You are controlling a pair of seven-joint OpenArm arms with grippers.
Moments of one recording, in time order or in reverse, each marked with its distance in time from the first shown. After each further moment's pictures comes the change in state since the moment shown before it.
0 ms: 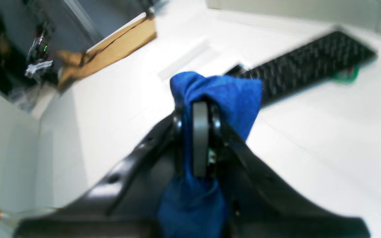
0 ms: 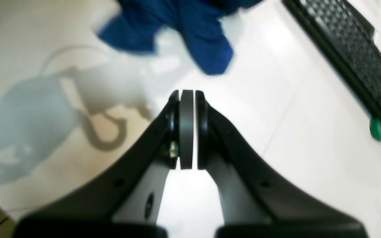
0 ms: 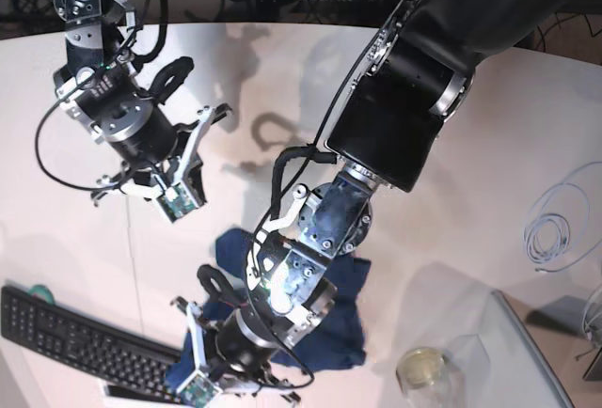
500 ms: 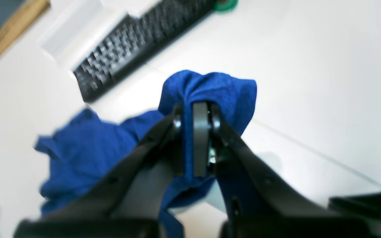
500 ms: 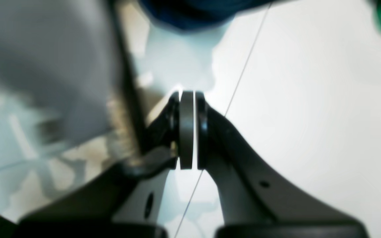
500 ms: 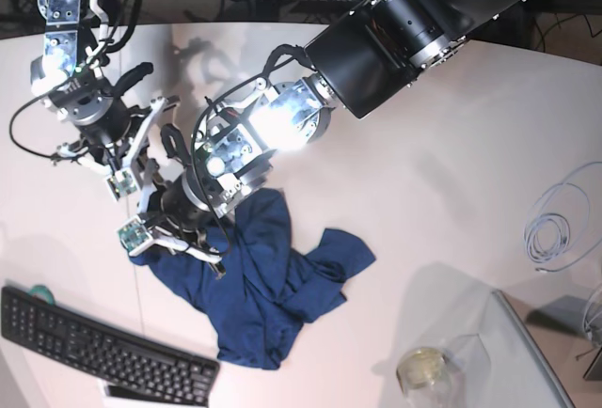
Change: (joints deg) left arm 10.2 -0.6 23.3 -4.7 -5.5 8.6 -3.0; right arm -1.6 -0.1 11.8 -9.5 0.0 0.1 -0.6
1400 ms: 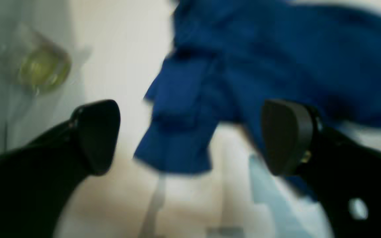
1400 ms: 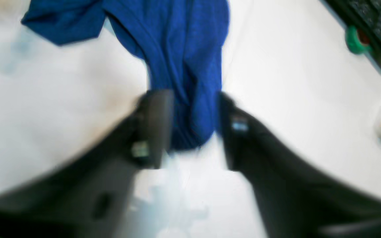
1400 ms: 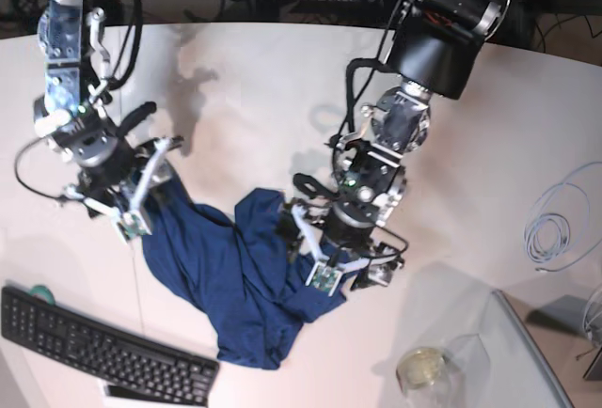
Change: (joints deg) left arm 7.7 -10.8 -29.4 2.9 0.9 0.2 0.3; right arm 9.5 0.2 -3.9 -5.5 -0.6 -0.1 0.1
